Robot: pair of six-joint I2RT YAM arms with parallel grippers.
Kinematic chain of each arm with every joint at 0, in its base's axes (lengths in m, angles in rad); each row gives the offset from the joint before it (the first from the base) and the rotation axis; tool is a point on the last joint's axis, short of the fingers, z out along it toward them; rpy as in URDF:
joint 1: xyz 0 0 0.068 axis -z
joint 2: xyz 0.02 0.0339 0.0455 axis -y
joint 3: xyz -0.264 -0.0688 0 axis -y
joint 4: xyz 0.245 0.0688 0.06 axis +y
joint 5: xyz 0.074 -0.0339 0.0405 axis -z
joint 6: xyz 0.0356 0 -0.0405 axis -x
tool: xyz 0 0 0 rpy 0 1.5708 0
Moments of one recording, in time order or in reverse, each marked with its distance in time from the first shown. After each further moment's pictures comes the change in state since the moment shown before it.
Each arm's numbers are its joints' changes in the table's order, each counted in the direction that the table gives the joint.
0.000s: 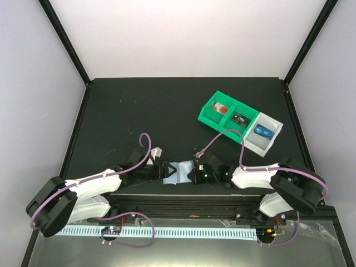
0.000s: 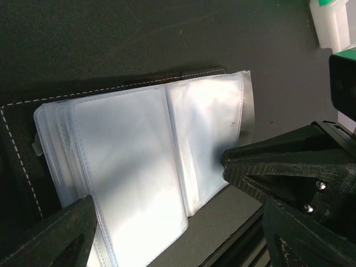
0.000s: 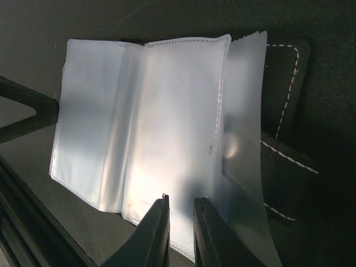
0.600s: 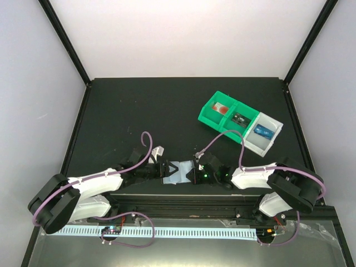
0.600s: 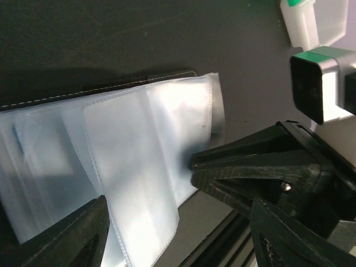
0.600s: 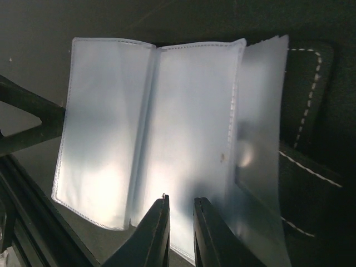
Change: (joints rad) left arm 0.000 -0.036 -0.001 -0.085 0.054 0.023; right arm 0.000 -0.014 -0.023 -0.076 -0.017 -0.016
